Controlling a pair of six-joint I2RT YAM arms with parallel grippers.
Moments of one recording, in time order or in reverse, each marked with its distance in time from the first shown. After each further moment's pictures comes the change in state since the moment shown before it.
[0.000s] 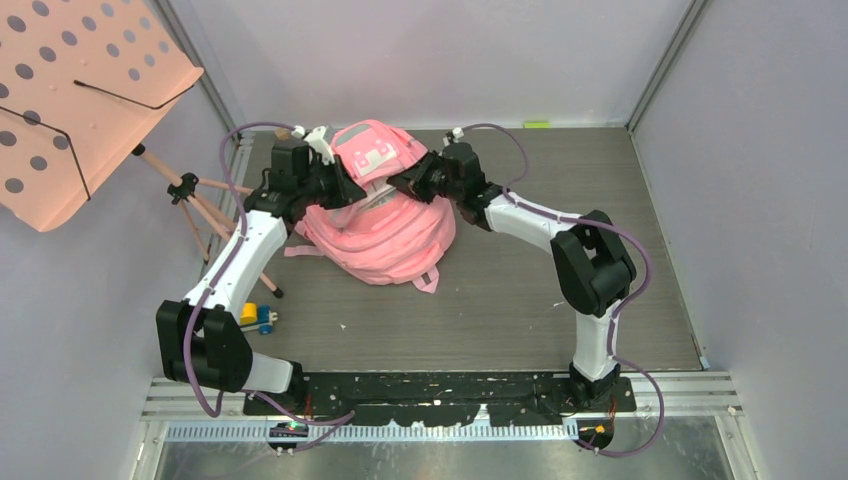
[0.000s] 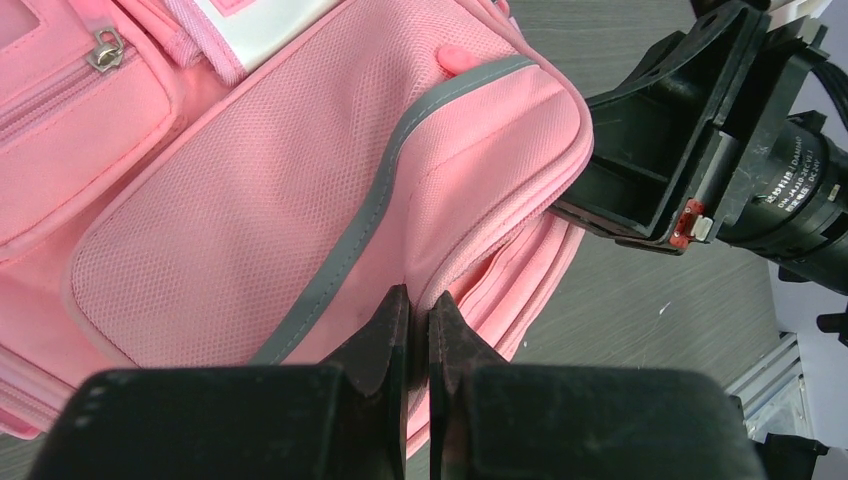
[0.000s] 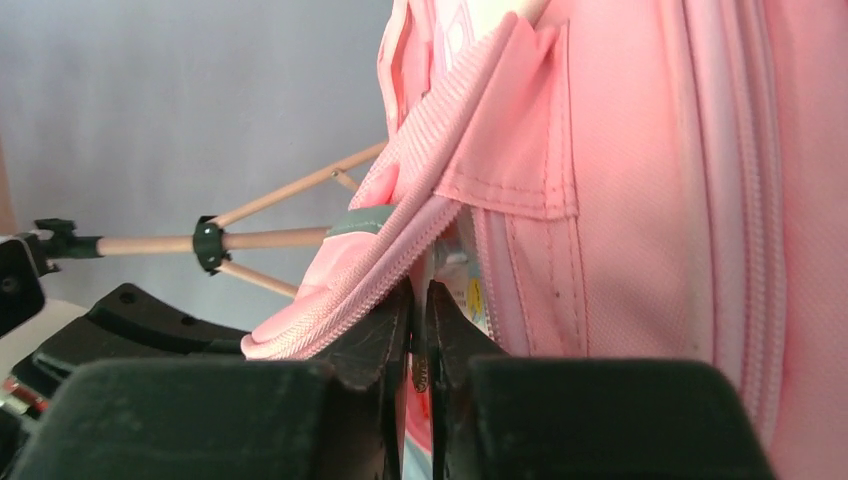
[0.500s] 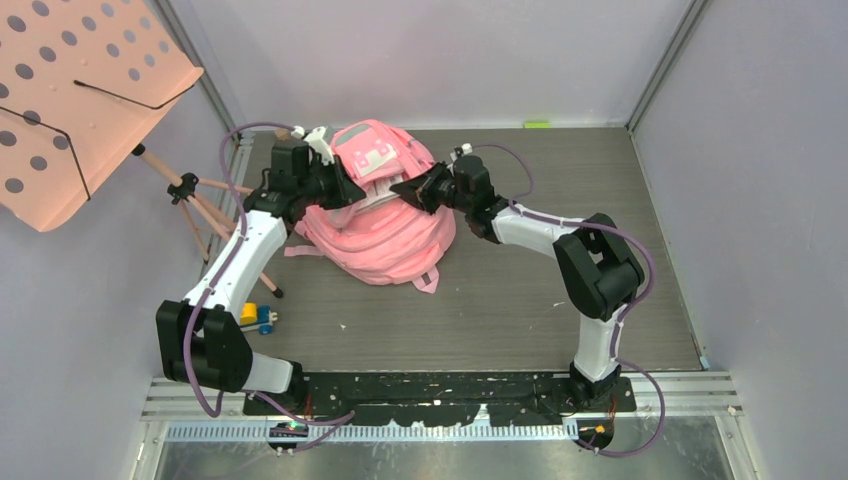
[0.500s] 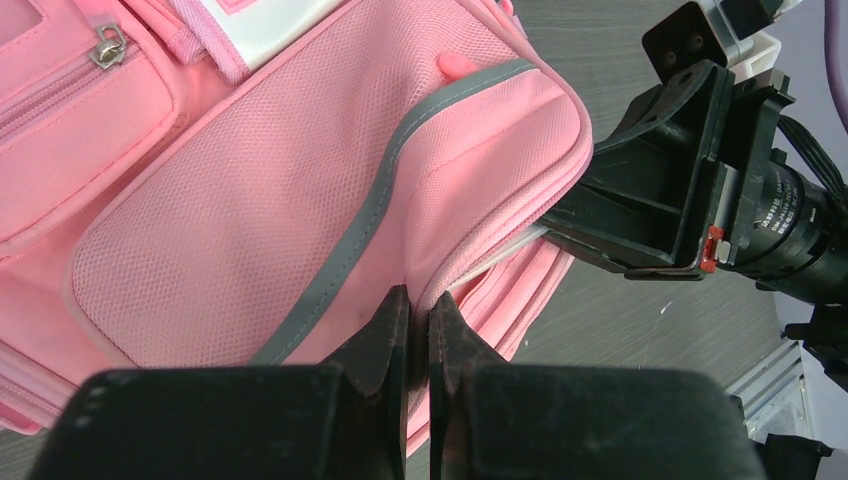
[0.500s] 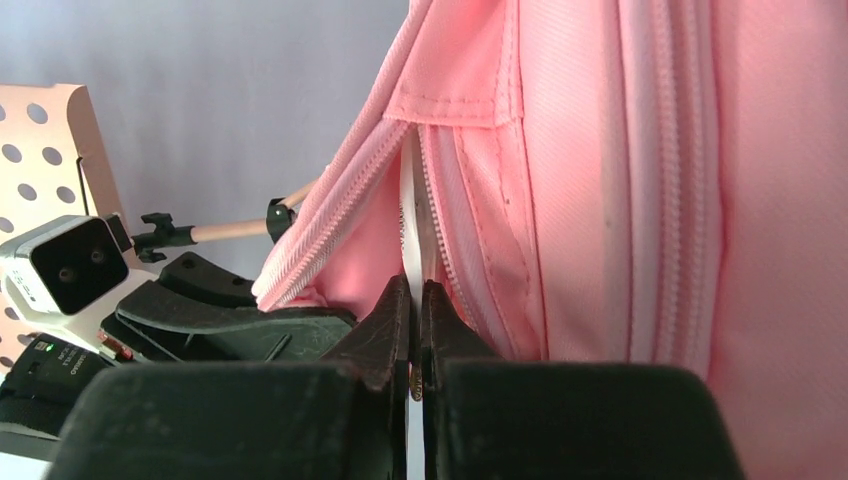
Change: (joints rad) left arm 0.001 0.000 0.002 -0.003 -0.003 0.000; right arm -0.011 -0.051 -0.156 0.152 -0.066 0.190
